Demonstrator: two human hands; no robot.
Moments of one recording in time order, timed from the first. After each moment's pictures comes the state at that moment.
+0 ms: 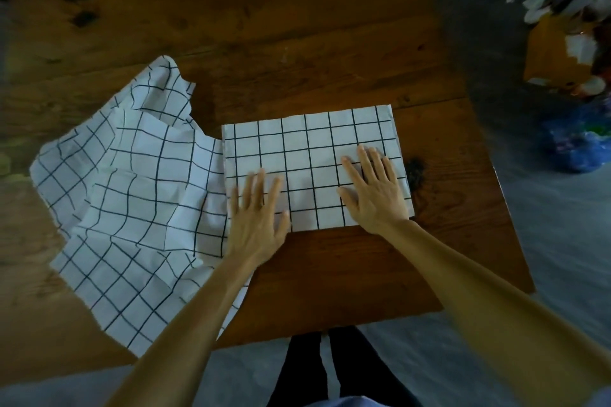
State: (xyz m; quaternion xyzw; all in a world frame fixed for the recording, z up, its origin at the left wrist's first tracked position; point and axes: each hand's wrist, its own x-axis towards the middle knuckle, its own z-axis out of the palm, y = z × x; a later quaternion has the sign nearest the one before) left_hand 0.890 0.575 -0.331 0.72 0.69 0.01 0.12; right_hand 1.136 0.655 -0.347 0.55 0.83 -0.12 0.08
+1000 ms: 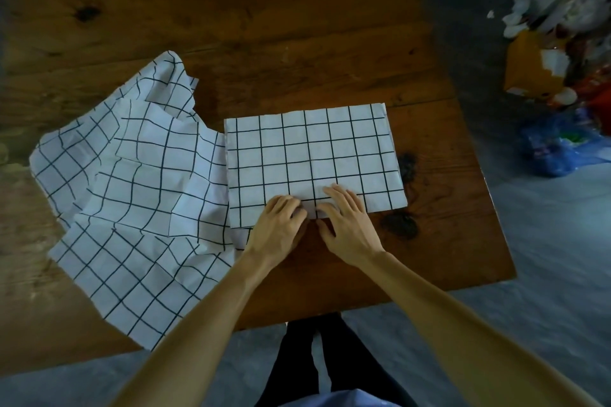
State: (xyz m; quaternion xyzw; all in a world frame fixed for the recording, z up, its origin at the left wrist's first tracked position) left_hand 0.919 0.556 -0.335 0.82 0.55 0.12 0.07; right_hand 1.103 0.576 -0.341 0.50 0.84 -0.19 -0.08
